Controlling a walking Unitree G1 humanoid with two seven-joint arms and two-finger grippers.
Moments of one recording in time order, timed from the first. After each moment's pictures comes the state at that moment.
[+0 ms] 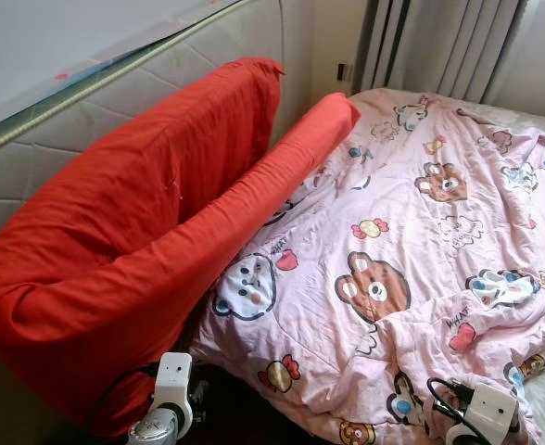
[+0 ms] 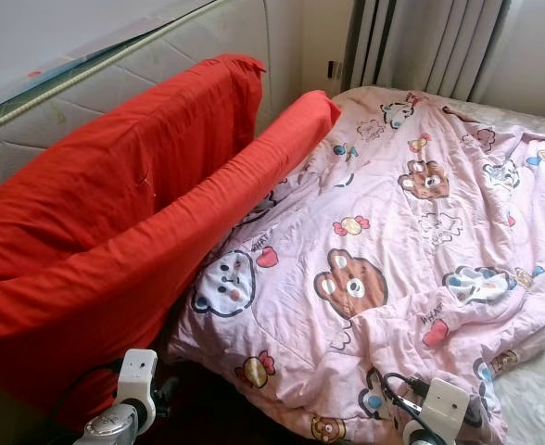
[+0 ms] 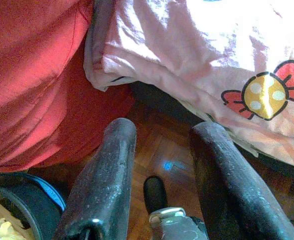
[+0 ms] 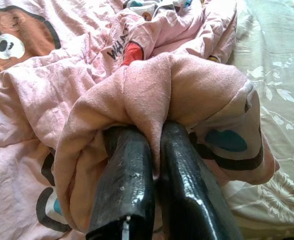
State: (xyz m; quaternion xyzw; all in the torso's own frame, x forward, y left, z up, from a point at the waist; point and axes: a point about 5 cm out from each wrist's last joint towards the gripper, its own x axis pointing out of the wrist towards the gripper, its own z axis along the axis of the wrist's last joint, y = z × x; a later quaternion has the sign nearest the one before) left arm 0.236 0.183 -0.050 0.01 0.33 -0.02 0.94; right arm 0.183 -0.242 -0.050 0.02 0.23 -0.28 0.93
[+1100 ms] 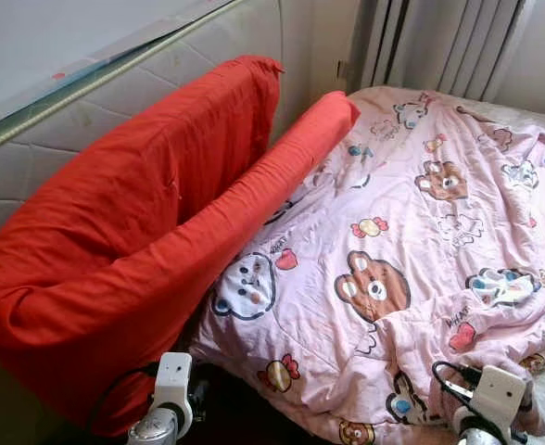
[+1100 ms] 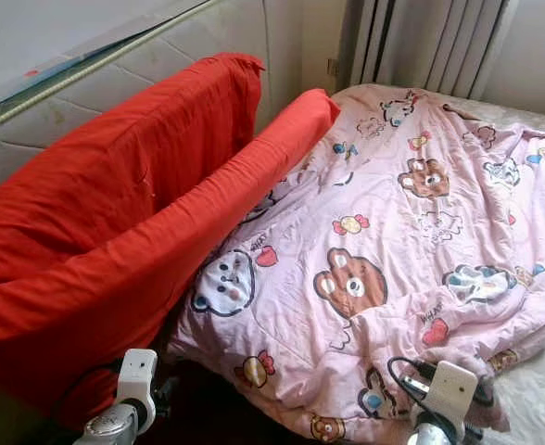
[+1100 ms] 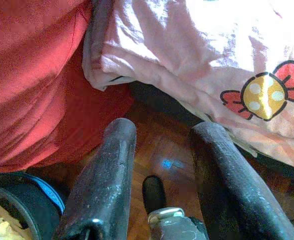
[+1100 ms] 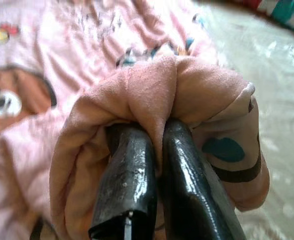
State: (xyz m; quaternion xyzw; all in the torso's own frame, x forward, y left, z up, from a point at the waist) left arm 0.236 0.183 -0.049 0.00 0.33 -0.02 0.94; right arm 0.209 -0.256 -0.021 -0.02 0.14 -0.30 0.94
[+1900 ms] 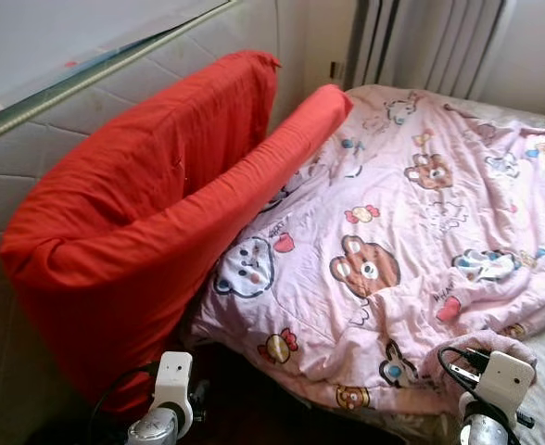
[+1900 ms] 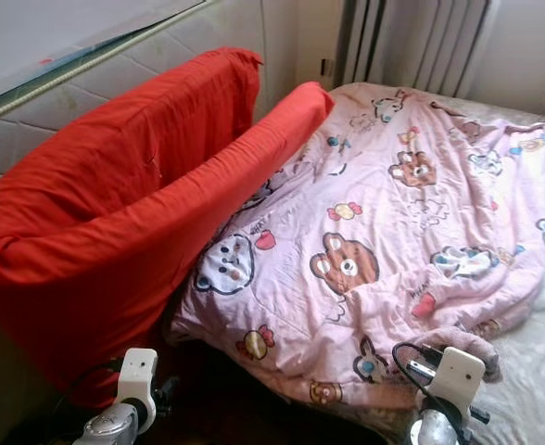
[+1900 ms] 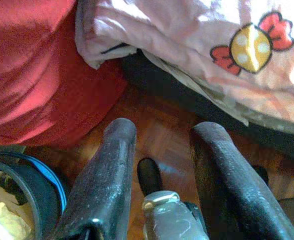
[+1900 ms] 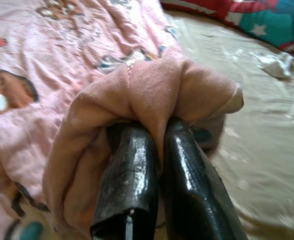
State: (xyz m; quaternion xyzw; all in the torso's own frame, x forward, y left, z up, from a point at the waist) left arm 0.237 0.184 -0.049 0.00 0.33 -0.02 0.94; right arm 0.215 -0.258 -0.013 -0.02 0.12 -0.31 0.94
